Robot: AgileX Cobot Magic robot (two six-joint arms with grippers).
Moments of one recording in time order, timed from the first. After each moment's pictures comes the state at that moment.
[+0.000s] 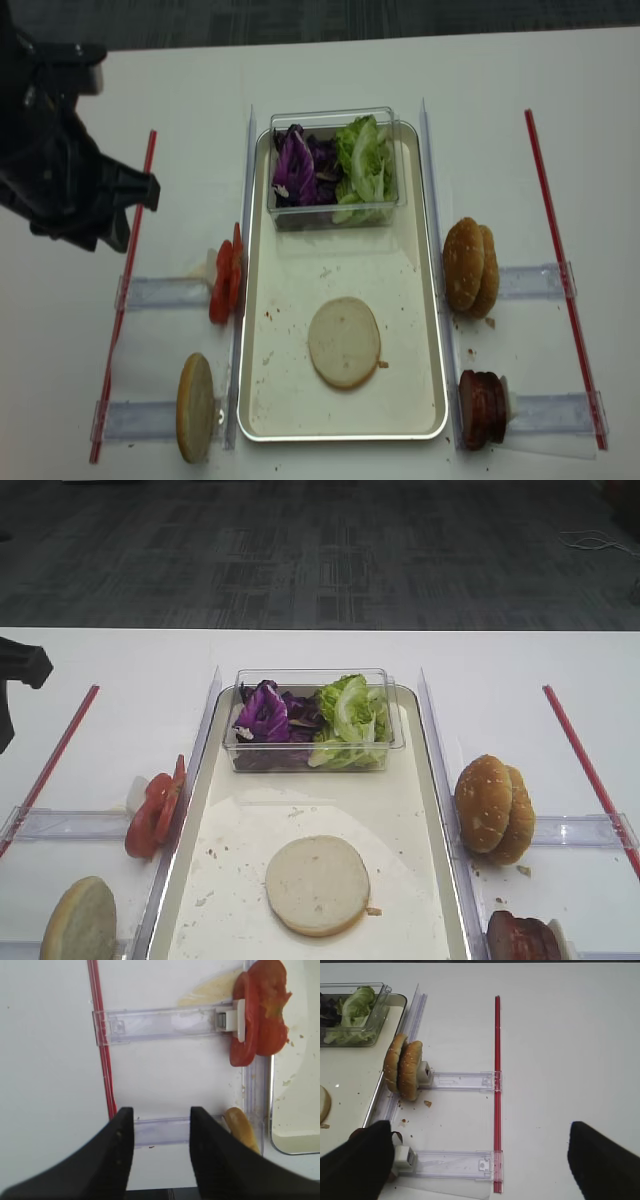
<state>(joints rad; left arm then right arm) -0.14 1.38 -1.12 0.02 1.23 -0.13 0.04 -0.02 -0.47 0.04 1.11 0.01</state>
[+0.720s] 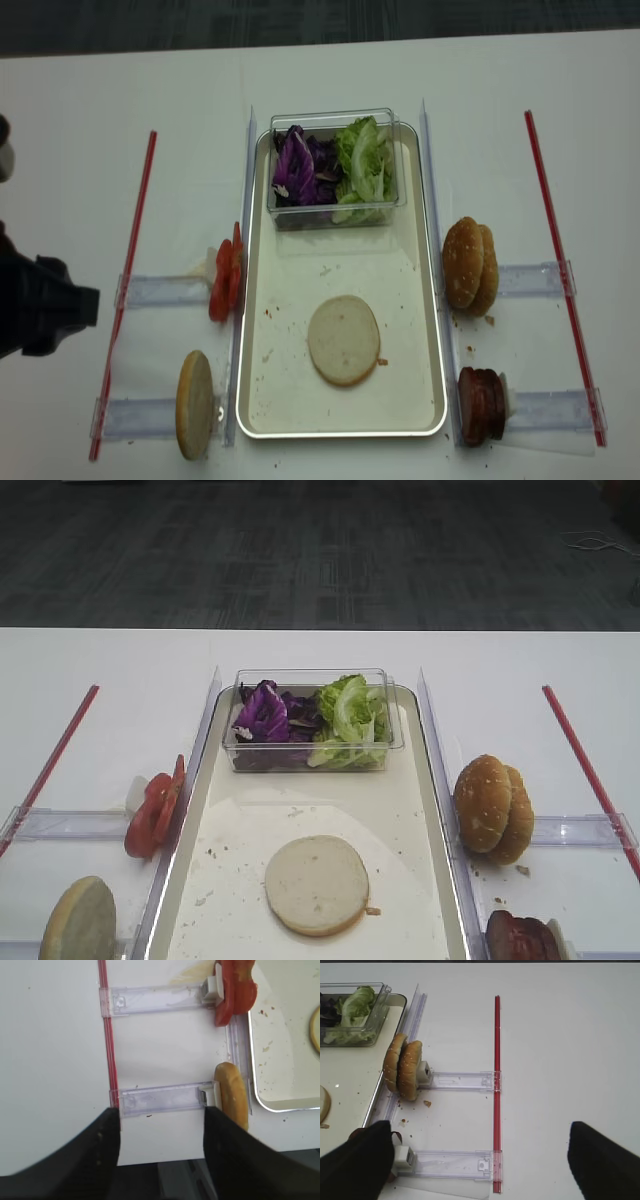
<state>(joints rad) -0.14 0.87 -0.88 0.01 1.24 -0.13 0.04 -0.02 -0.47 0.04 1.12 0.01</state>
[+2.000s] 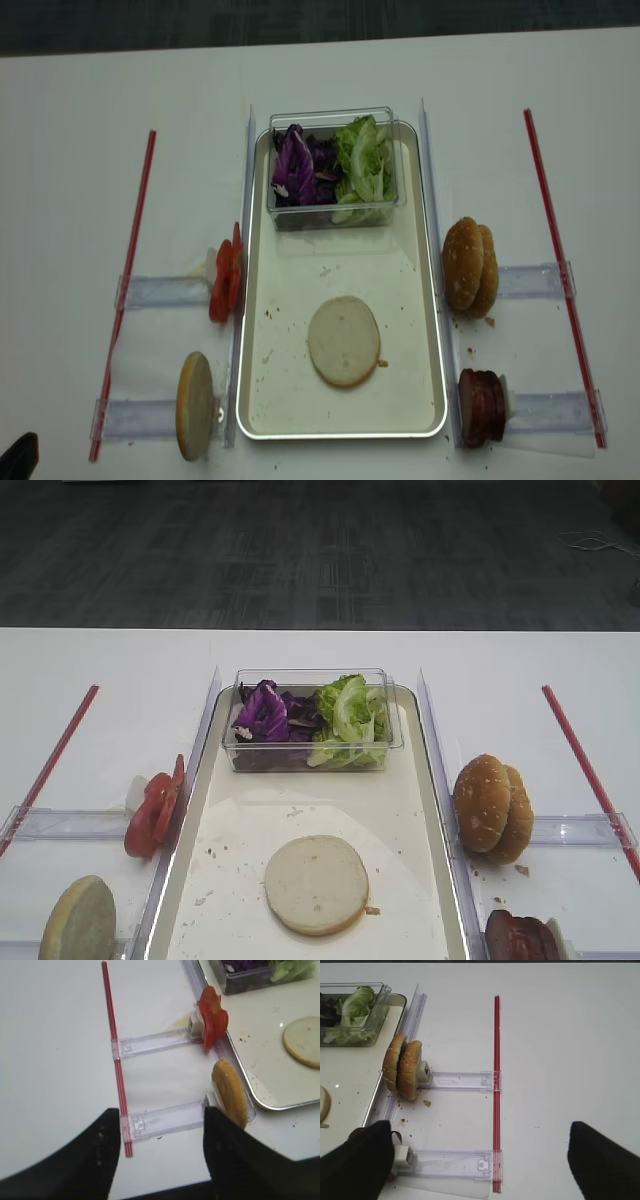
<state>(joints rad) -0.14 0.09 -0.59 0.01 1.24 -0.01 0.04 -0.02 -0.47 0.04 1.12 0.01</state>
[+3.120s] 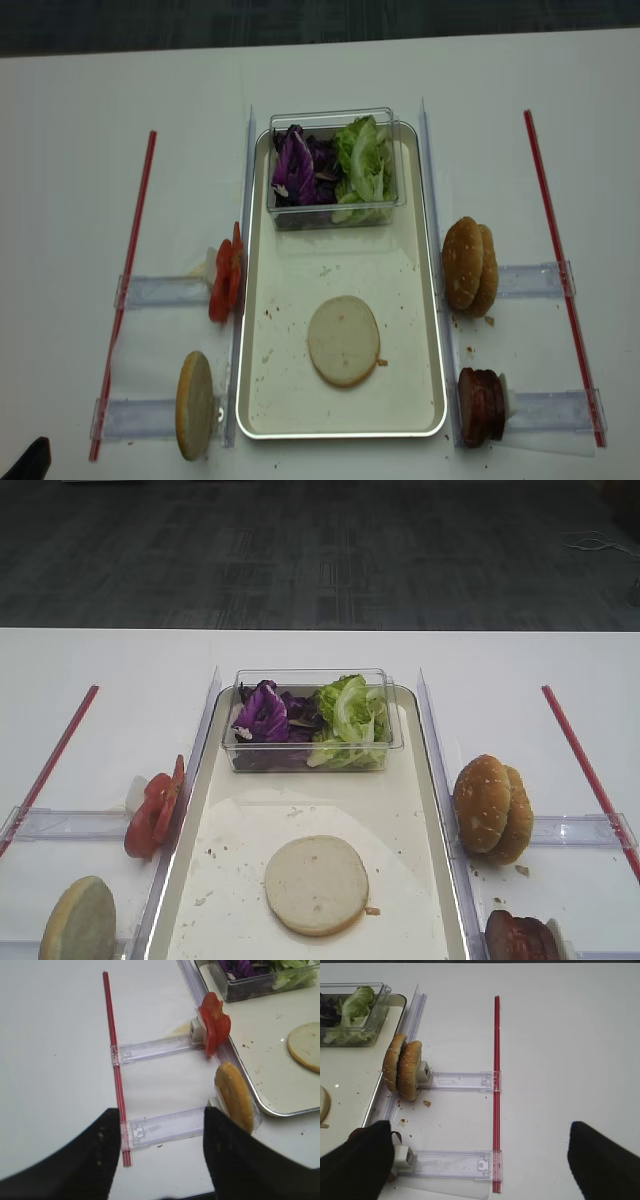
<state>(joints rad) -0.14 -0.02 -0.49 0.01 1.18 -0.01 0.04 -0.02 -0.47 0.04 1.11 0.00</state>
